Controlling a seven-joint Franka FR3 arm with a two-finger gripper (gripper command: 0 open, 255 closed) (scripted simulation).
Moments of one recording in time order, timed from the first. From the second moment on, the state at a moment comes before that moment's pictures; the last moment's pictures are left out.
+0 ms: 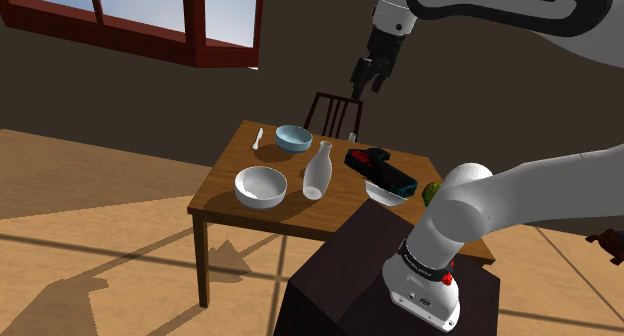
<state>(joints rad) -0.01 -0.80 0.00 -2.35 -0.12 1.64 0.07</state>
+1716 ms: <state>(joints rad) 0.03 -0.23 -0.38 -2.58 -0.06 2.47 -0.35</state>
